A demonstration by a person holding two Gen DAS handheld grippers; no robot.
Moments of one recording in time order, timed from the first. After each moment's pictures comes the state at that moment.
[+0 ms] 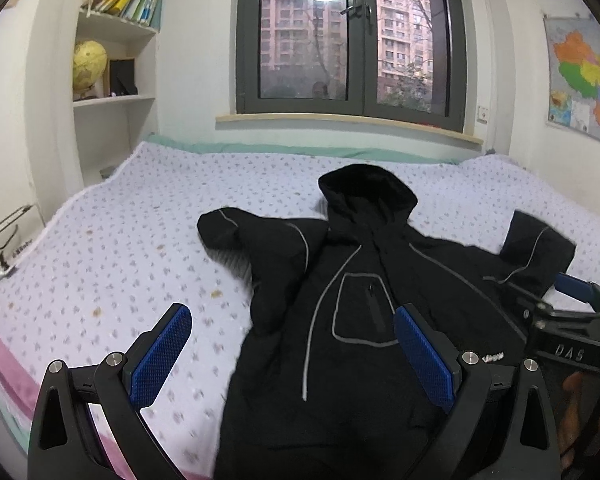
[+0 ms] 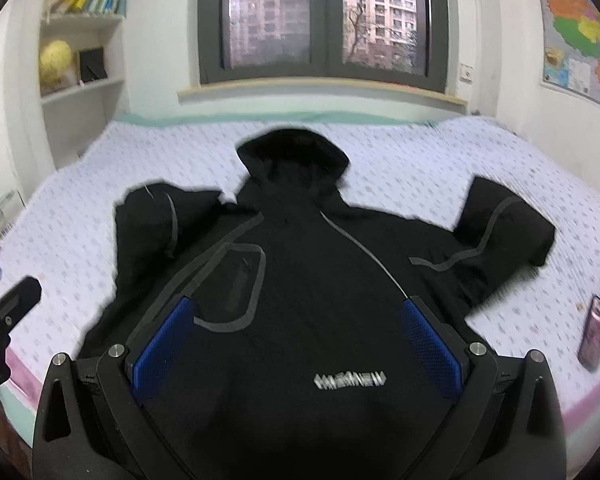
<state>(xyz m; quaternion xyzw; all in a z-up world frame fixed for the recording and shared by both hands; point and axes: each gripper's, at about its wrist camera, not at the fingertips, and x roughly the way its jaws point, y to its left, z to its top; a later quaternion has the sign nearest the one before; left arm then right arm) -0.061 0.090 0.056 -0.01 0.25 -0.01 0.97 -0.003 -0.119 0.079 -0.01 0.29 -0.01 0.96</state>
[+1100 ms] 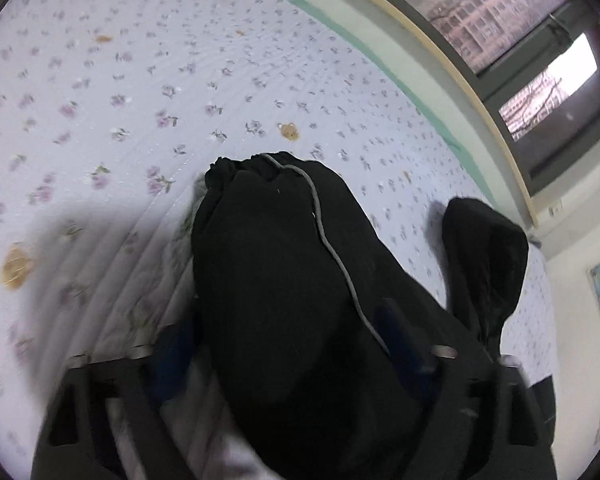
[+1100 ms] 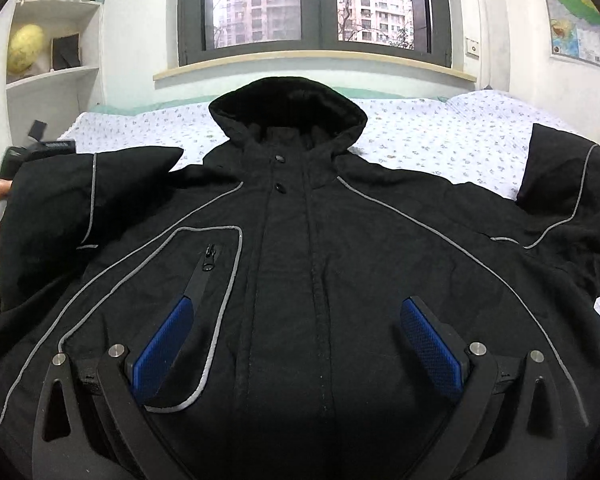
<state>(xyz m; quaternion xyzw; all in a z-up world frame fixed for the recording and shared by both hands) 0.359 0.292 -0.107 -0.30 0.43 -0.05 0.85 0.122 -0.114 -0.069 0.02 0.30 -0.03 0.95</state>
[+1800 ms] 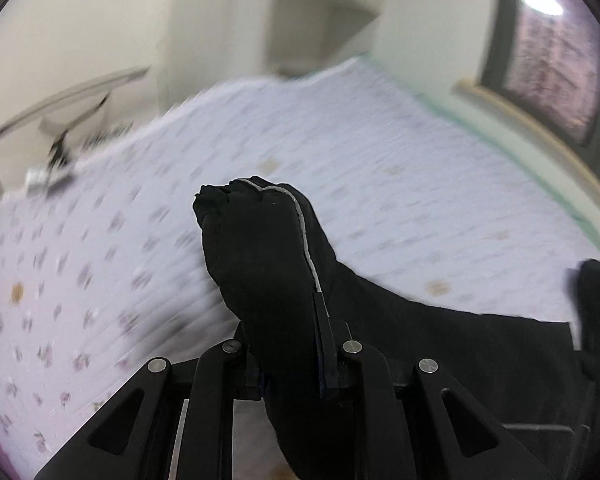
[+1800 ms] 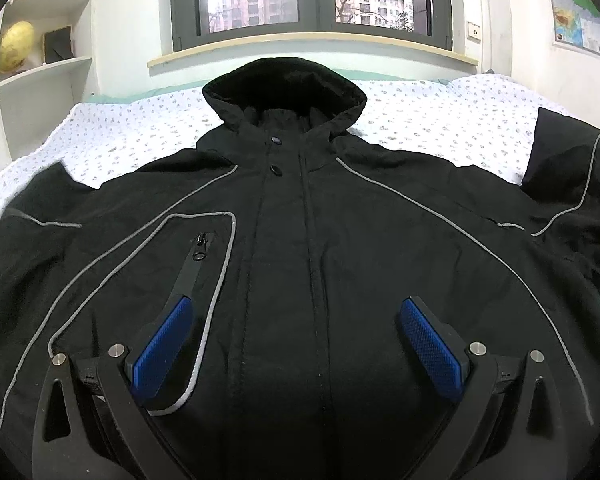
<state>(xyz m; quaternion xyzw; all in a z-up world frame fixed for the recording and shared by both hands) 0.165 0.435 -0.057 -0.19 0.34 0.28 0.88 0.135 -0.116 -0.077 0.02 0.33 -0.03 0.94</state>
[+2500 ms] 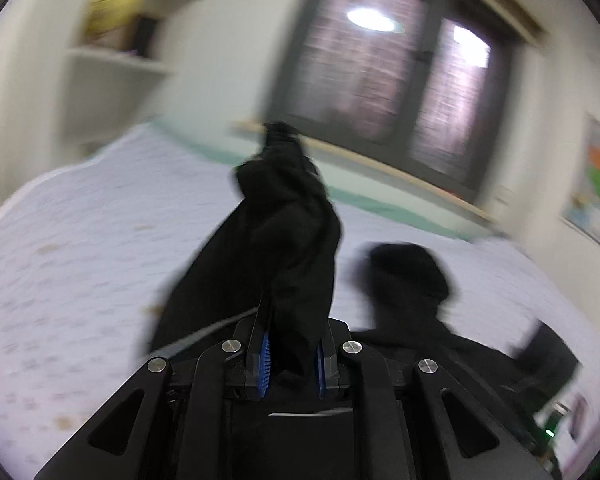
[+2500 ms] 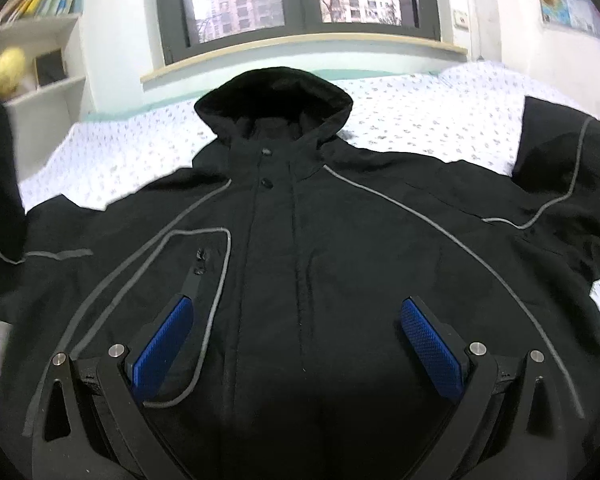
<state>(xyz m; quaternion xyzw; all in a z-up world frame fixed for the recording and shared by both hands) 0.137 0.206 0.069 -0.13 0.22 -0.07 0.96 0.122 -0.136 -0.053 0.07 0.33 -0.03 0.94</state>
